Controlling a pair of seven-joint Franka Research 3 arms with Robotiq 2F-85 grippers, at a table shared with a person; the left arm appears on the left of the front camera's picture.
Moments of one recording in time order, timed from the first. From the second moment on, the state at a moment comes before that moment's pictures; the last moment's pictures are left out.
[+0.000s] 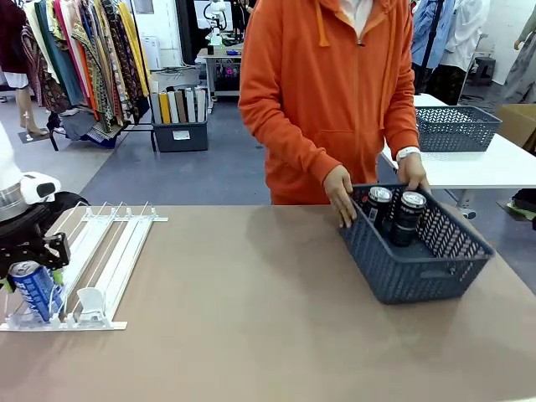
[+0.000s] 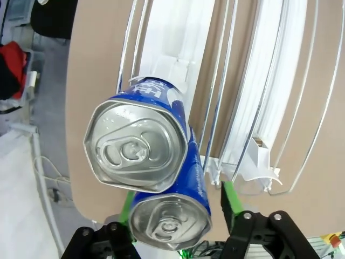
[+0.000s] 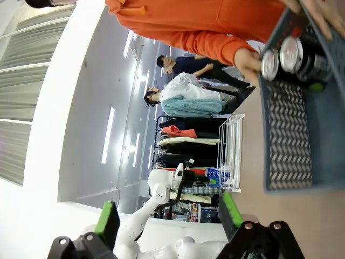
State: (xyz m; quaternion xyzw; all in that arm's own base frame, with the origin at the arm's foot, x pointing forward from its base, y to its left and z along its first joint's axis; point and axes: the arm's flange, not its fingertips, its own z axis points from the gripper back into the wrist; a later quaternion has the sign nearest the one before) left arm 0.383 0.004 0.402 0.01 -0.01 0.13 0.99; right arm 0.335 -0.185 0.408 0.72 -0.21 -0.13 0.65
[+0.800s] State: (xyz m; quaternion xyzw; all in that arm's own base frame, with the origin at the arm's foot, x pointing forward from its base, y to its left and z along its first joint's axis) left arm 0.384 0.006 0.405 0.02 -0.01 0.13 0.99; right arm 0.335 -0.185 0.408 0.72 -0.21 -0.13 0.65
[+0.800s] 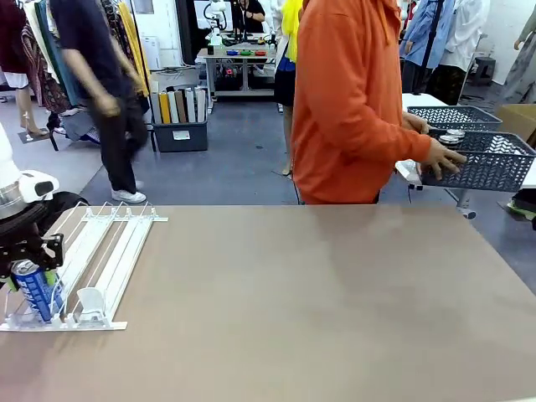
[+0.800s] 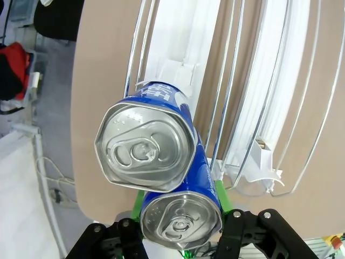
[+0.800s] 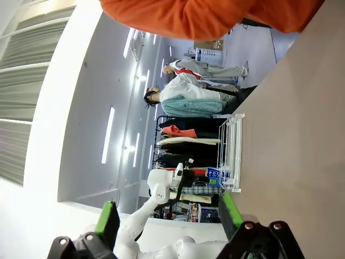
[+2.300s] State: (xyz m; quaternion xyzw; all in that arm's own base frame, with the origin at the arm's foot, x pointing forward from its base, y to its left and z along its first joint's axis) left arm 0.276 0.043 0.595 -0.10 -0.16 0.15 0.97; right arm 0.335 -0.185 0.408 0.72 -0.21 -0.13 0.65
